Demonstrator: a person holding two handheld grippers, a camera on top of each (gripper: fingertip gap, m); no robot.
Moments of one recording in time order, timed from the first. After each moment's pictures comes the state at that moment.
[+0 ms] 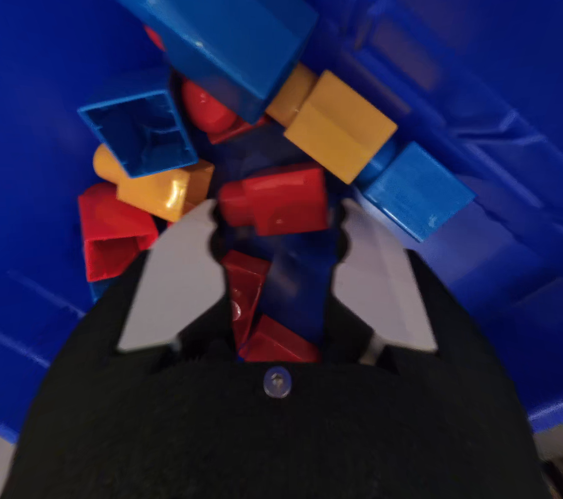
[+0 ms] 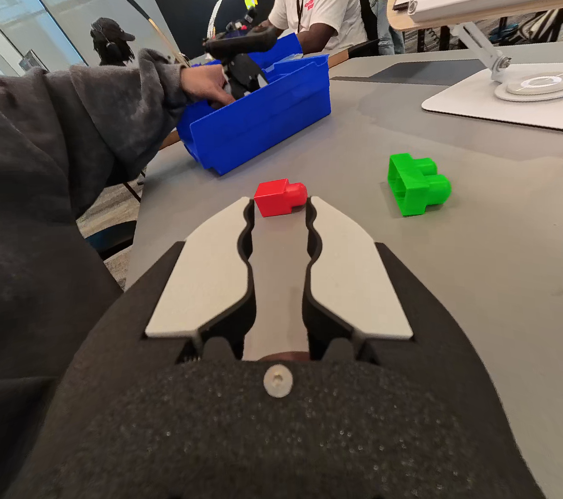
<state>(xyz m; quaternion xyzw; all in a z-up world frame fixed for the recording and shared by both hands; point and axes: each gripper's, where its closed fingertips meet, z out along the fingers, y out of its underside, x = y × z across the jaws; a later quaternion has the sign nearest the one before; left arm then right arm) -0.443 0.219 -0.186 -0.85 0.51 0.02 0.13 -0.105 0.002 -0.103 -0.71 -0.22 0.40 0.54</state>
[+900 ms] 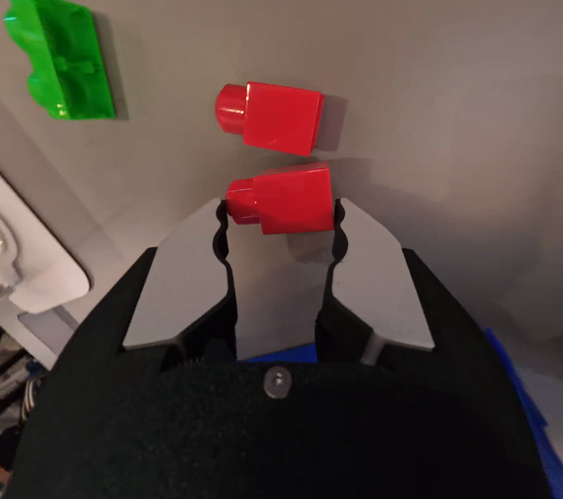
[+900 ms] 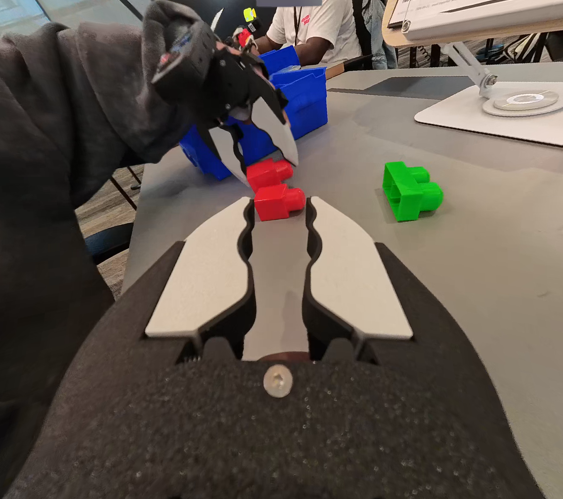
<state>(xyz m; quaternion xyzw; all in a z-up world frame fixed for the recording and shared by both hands) -0.250 0.081 -0.171 -0.39 0.91 -0.02 0.13 -0.101 -0.002 -0.098 -0.70 -0.22 0.39 0.56</state>
